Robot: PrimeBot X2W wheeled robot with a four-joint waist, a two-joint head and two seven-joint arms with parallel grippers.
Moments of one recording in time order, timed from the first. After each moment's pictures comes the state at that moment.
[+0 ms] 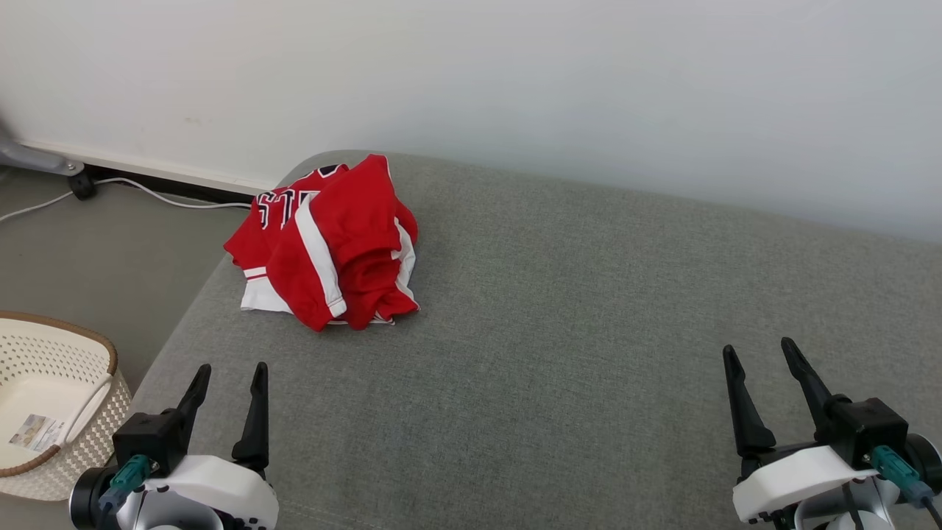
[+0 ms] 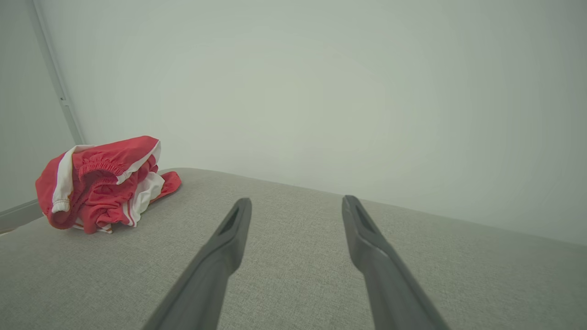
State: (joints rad) left arm -0.09 0.15 -0.06 0.35 -0.28 -0.03 -0.19; right arm -0.09 -0.07 0.05 0.28 0.12 0.13 -0.25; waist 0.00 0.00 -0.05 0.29
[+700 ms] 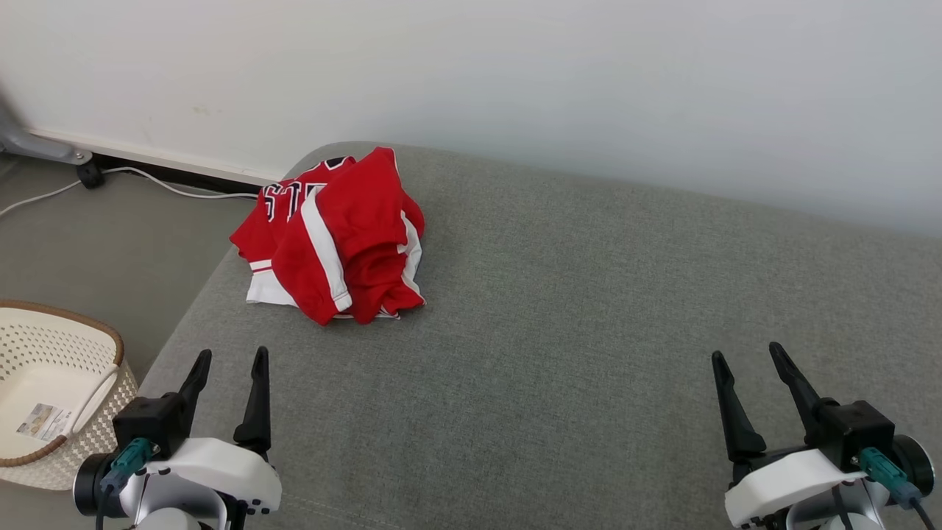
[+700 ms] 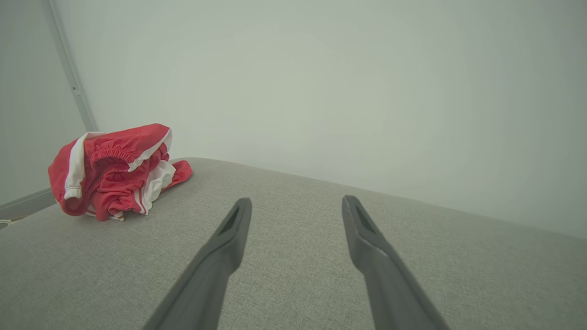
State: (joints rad) left arm -0.13 0.15 -0.08 0.38 -0.30 -0.01 -0.20; right arm -0.09 -0.07 0.08 0.29 0.12 0.13 -0.25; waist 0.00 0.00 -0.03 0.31
